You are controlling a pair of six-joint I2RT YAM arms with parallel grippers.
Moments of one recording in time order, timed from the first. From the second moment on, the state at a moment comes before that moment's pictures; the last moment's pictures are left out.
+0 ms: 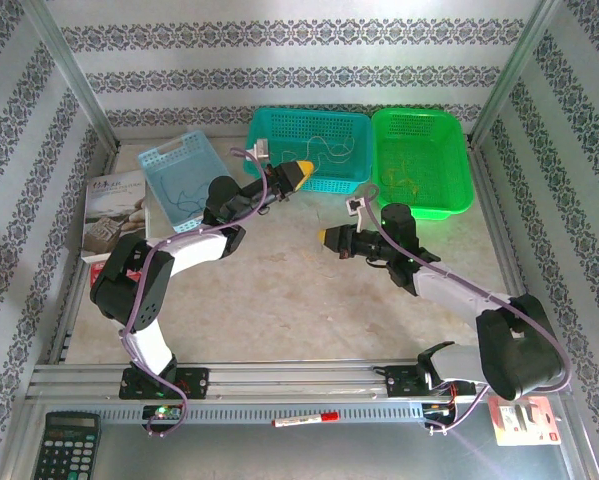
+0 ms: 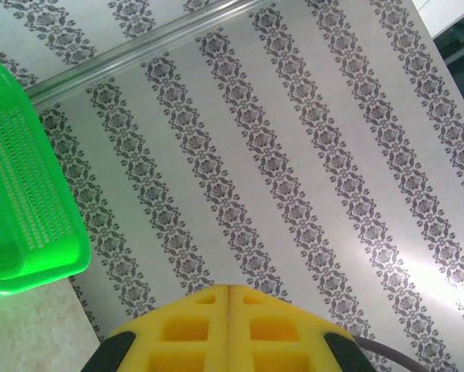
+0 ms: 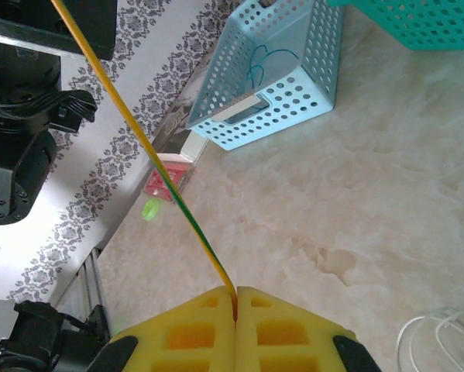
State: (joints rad) left arm -0.46 1.75 1.02 1.09 0.59 -1.35; right arm 0.39 1.30 0.60 0.34 -0.71 0.56
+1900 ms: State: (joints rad) left arm -0.42 1.38 0.72 0.27 0.41 -0.67; right arm 0.34 1.35 0.68 -0.01 -0.28 0.55
